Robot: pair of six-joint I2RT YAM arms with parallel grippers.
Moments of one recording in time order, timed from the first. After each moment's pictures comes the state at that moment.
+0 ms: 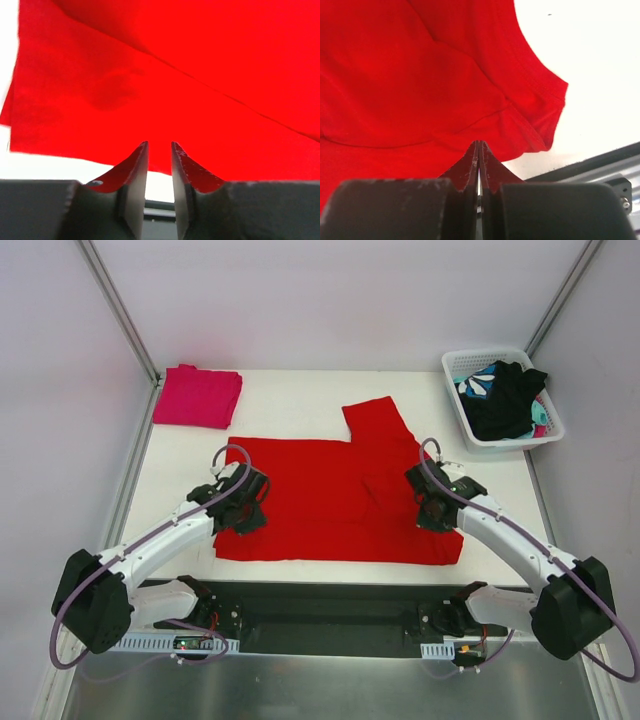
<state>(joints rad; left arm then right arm) -0.60 1.14 0.75 -0.78 -0.19 -0.99 0.55 1.19 0.86 -0.99 0.42 0.79</state>
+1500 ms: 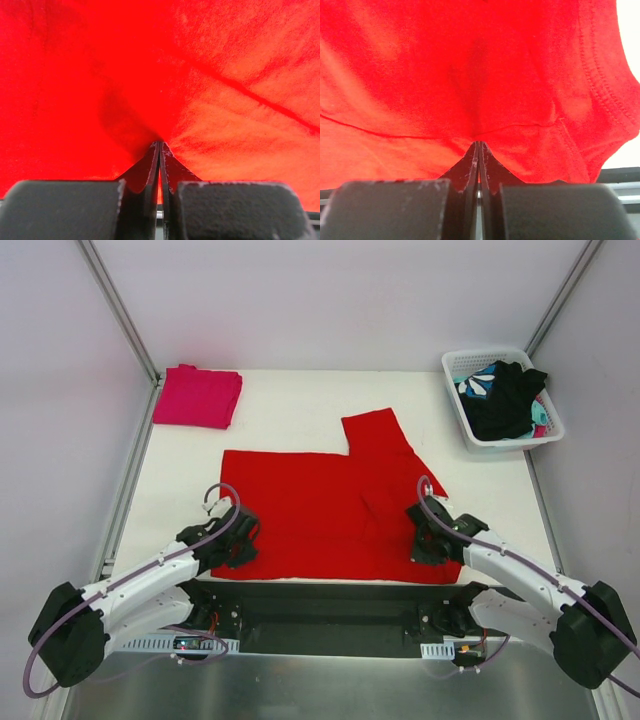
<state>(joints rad) -0.69 0.91 0.39 -0.63 -0.21 -1.10 0.66 1.00 0.53 -0.79 0.19 0.79</state>
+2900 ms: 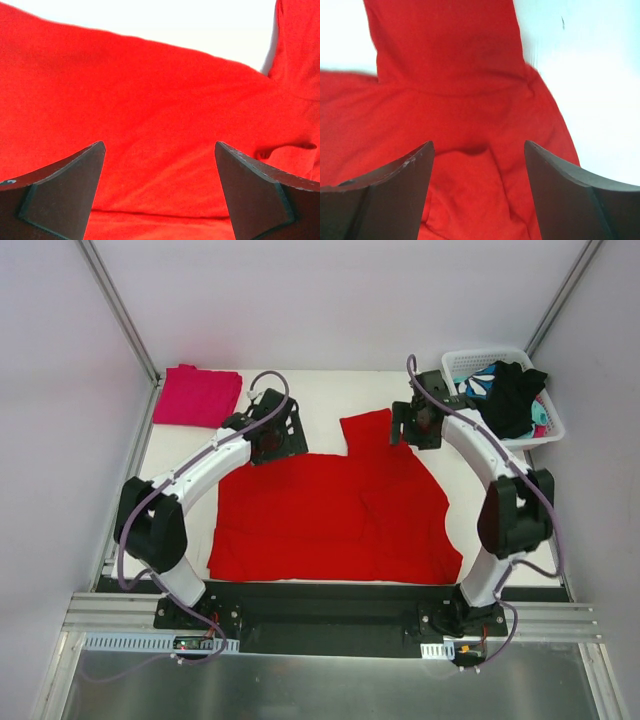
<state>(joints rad) -0.54 1.62 1.36 -0.72 -0.22 -0.71 0.31 1.70 1.48 -0.80 0.10 0.32</state>
